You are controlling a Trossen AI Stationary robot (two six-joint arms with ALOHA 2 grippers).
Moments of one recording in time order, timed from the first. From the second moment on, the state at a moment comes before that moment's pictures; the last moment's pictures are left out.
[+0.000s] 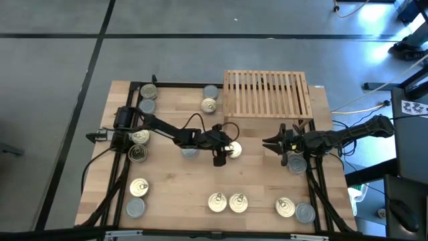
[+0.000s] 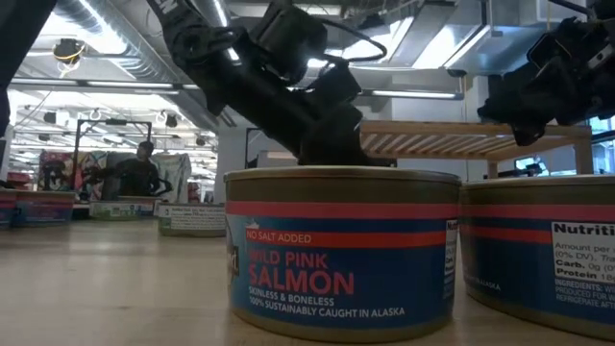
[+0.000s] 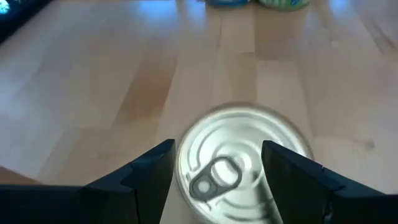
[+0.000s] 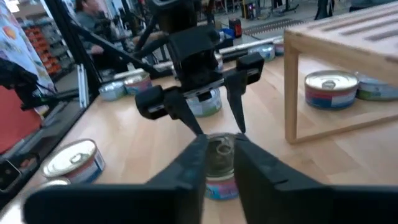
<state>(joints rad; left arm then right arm) -0.02 1.99 1.06 0.35 -0.18 -0.01 0.25 0.40 0.04 0.22 0.30 0.26</state>
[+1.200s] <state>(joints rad) 0.02 2.05 0.95 0.55 -0.06 -0.23 0.25 1.24 0.40 0.25 0.23 -0.27</state>
